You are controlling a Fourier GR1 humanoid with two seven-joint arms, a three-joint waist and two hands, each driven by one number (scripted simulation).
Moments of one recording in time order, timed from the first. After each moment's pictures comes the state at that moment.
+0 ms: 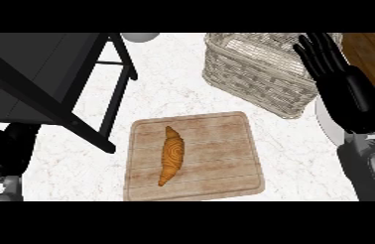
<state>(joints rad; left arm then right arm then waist) -0.01 0.46 0.01 -1.56 0.06 0.15 0.12 -0.35 -0.41 0.08 -1.66 -0.35 0.03 0.03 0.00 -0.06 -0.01</state>
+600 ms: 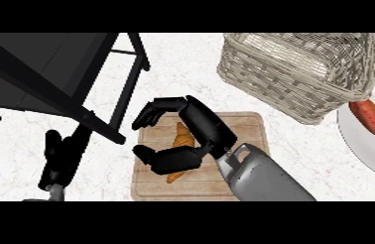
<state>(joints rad) 0.03 0.31 -0.12 -1.47 0.13 0.09 0.22 -0.60 -0.08 0.60 -1.54 -0.10 -0.11 0.16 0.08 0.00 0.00</state>
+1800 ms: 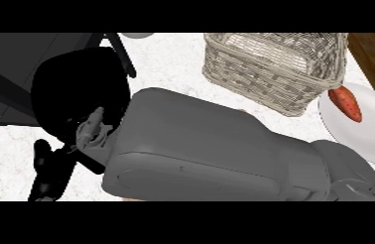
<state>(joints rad) 0.11 0.31 -0.08 -1.49 0.15 0.08 0.24 -1.44 -0.03 0.70 -1.26 0.09 0.34 1.03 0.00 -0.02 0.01</state>
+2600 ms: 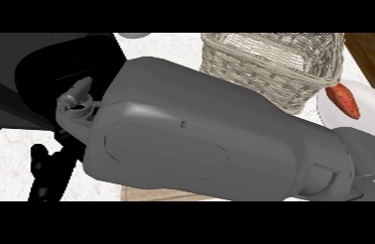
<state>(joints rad) 0.13 0.30 -0.07 -1.50 0.14 0.08 0.22 -1.57 -0.09 0.69 -1.18 -0.21 0.51 1.08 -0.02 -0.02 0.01</state>
